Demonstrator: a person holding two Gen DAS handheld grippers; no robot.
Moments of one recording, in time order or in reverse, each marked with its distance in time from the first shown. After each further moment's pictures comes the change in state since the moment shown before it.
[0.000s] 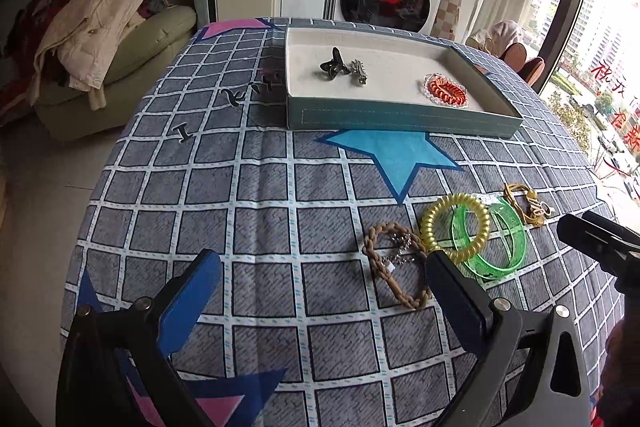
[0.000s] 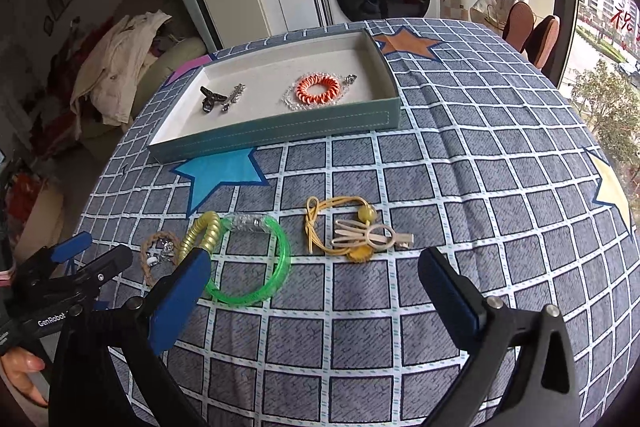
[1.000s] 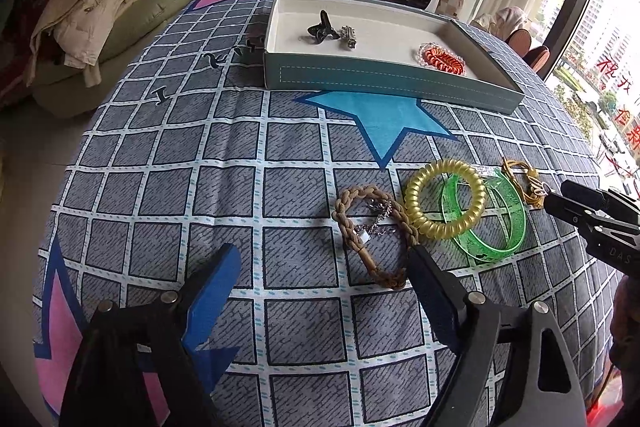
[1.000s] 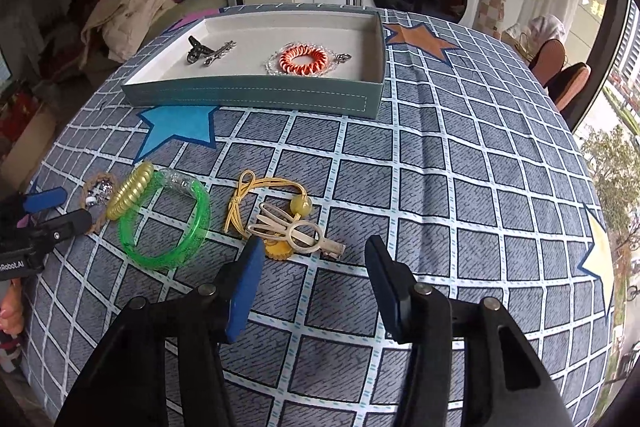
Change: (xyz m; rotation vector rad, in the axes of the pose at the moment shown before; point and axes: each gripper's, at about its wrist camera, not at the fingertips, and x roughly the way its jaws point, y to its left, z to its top) left arm 0.016 -0.018 -0.010 -0.022 0.074 -0.001; right arm 0.027 -0.033 0.008 -0.271 0.075 -0.027
